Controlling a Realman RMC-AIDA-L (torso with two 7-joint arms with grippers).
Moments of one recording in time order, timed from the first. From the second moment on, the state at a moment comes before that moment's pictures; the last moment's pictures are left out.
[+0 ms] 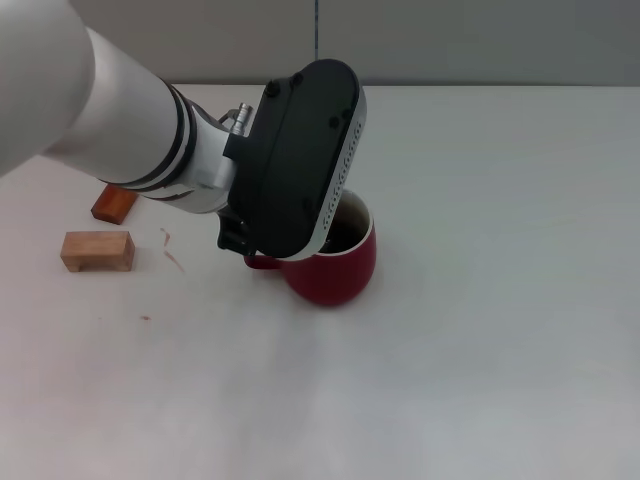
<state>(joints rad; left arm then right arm) -0.55 -2.08 1.80 1.66 2.74 1.42 -1.82 0.24 2.08 0.55 0.13 -1.62 -1.56 0.06</state>
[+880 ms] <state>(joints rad) -0.55 -2.08 1.82 1.72 2.67 1.46 -1.84 0.24 2.08 0.55 0.13 -1.62 -1.56 0.06</state>
